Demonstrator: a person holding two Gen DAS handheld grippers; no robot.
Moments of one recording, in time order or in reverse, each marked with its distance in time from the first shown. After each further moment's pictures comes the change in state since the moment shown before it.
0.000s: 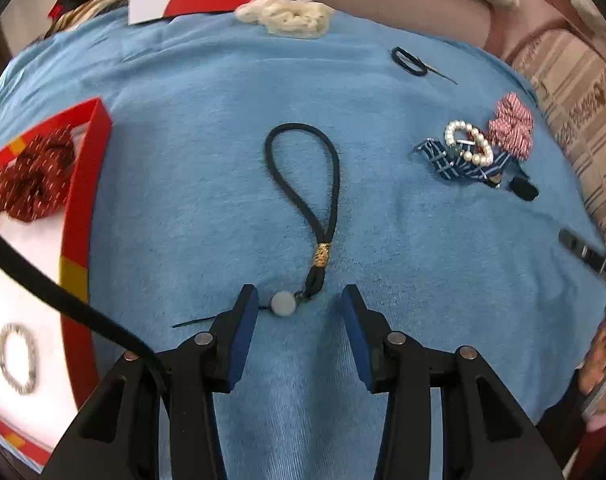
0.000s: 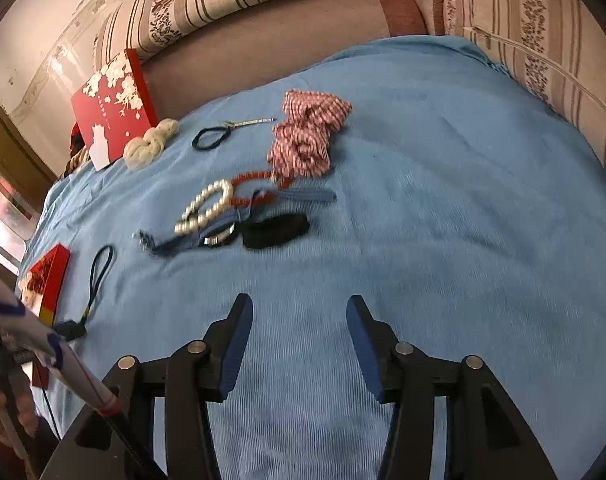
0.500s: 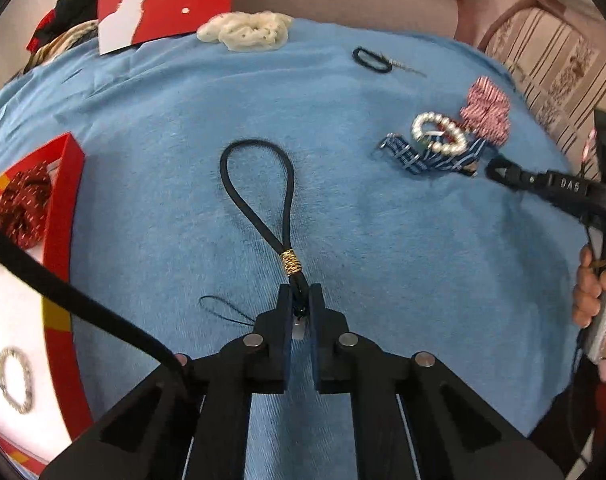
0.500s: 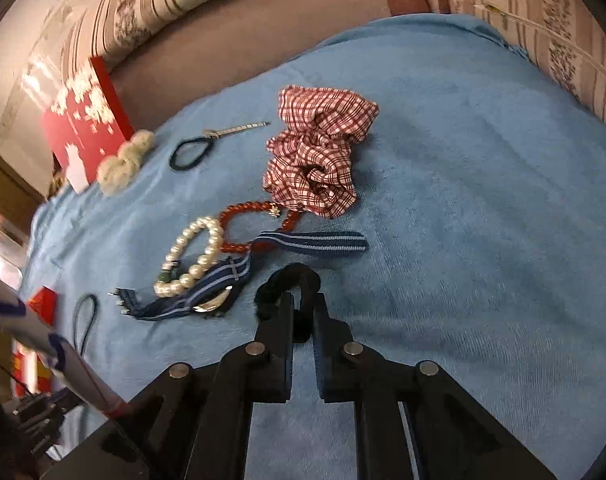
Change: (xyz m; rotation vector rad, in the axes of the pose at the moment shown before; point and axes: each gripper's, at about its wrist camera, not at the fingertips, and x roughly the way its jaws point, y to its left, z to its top) left arm -0.009 -0.016 -0.004 0.058 -0.045 -0.045; right arm 0.048 0.010 0.039 0.087 0.040 -0.001
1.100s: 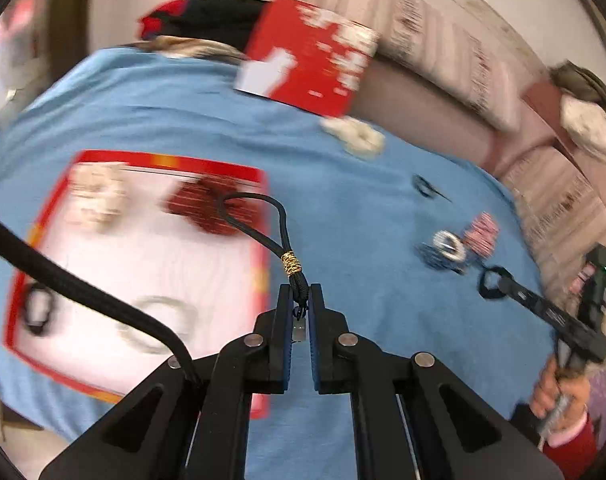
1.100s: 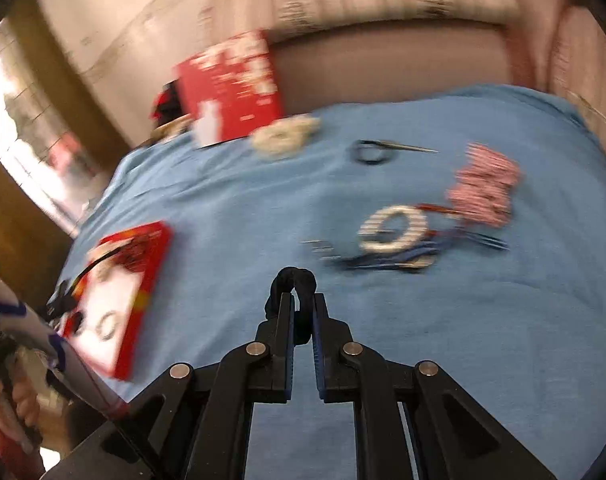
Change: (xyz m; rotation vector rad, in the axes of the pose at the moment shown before) left arm -0.148 0.128 -0.036 -0.314 -0.234 0.019; right arm -0.078 0.145 -0.050 -0.293 -0.012 0.212
